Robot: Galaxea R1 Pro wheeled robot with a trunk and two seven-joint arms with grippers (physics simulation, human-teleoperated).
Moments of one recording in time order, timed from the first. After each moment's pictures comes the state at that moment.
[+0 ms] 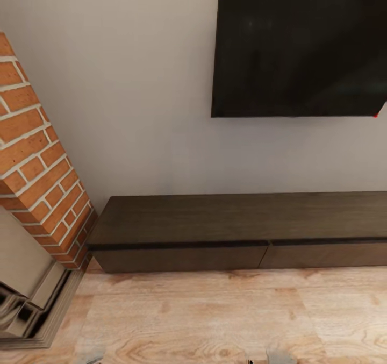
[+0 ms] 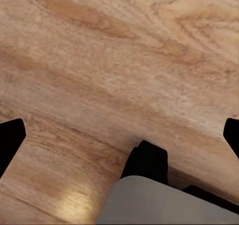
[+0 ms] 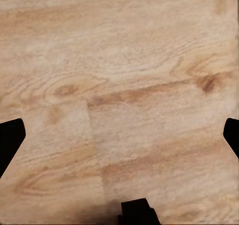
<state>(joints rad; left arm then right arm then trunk) -0.49 0.12 -0.65 -0.02 1.01 0.09 0.15 -0.39 0.02 0.59 -0.09 -0.69 -0.28 -0.18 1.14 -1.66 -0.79</state>
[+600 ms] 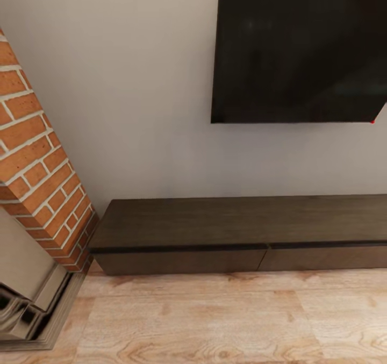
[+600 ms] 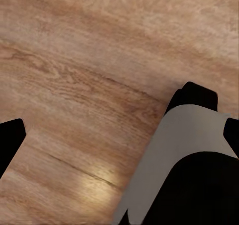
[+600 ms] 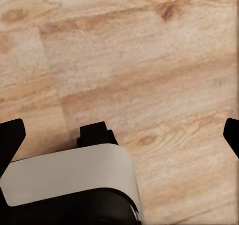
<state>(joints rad) -0.28 0.12 -0.65 -0.01 0.99 -0.05 0.15 -0.30 0.02 0.59 0.04 -0.74 -0.29 -0.18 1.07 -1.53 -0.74</state>
